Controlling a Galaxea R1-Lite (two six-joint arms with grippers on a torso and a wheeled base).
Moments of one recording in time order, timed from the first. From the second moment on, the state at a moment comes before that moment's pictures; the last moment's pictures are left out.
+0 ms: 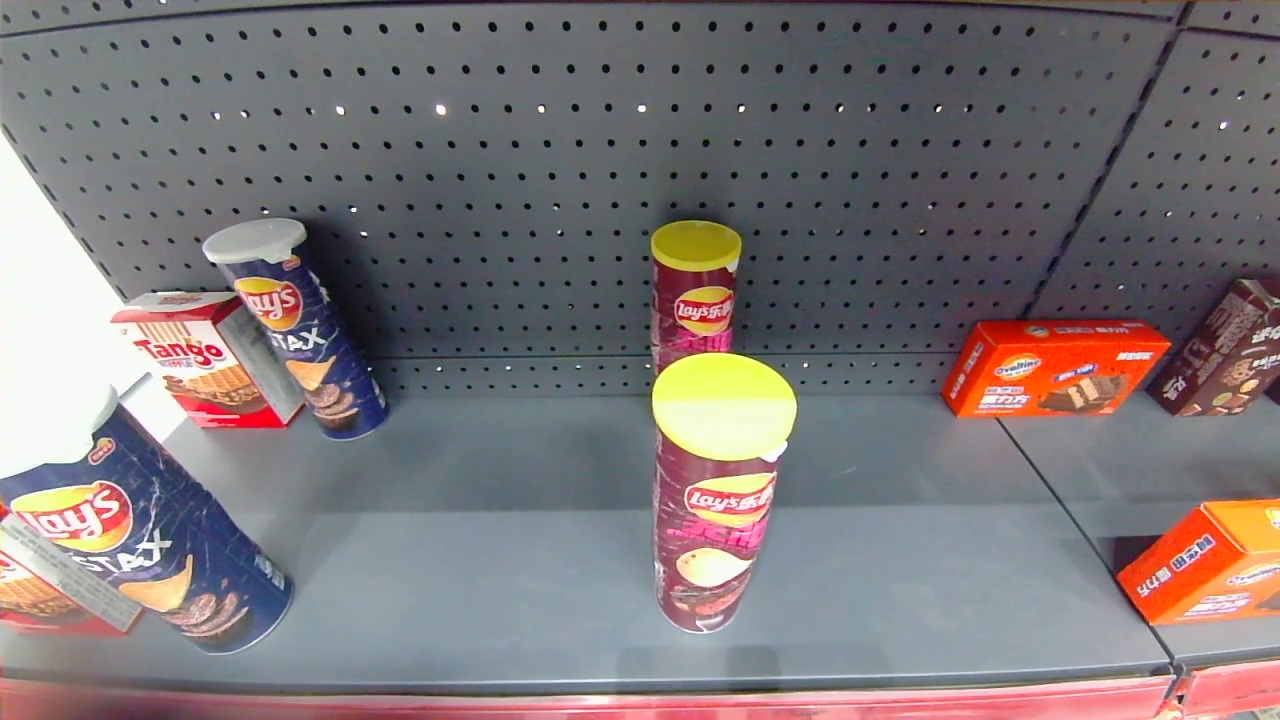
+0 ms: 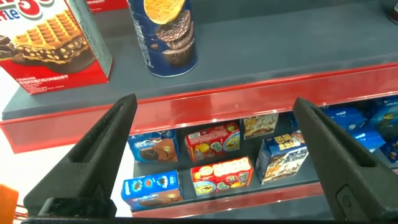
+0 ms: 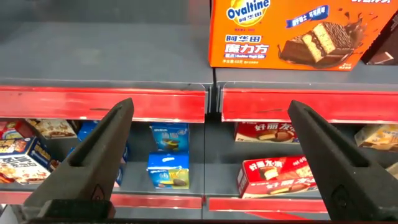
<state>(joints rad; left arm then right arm) 0.00 0.00 0.00 0.00 -0.11 0.08 0.00 0.00 0.00 0.00 0.03 -0.01</state>
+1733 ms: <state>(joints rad) 0.00 0.00 0.00 0.00 -0.07 0.04 0.00 0.00 0.00 0.00 0.03 -0.01</state>
